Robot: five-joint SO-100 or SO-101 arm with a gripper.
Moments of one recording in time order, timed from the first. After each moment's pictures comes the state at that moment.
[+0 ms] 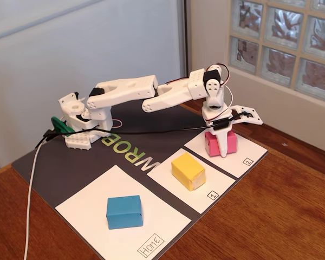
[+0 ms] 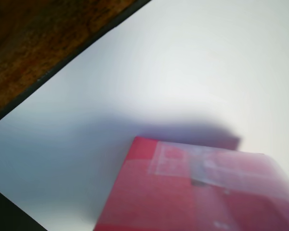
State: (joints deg) arm -33.5 12.1 -8.3 101.3 65.0
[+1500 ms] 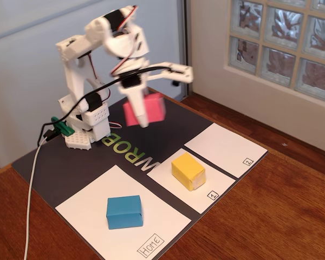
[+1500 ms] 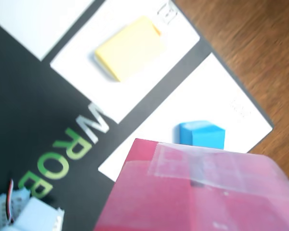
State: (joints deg) arm 1.0 103.4 70.8 101.3 42.4
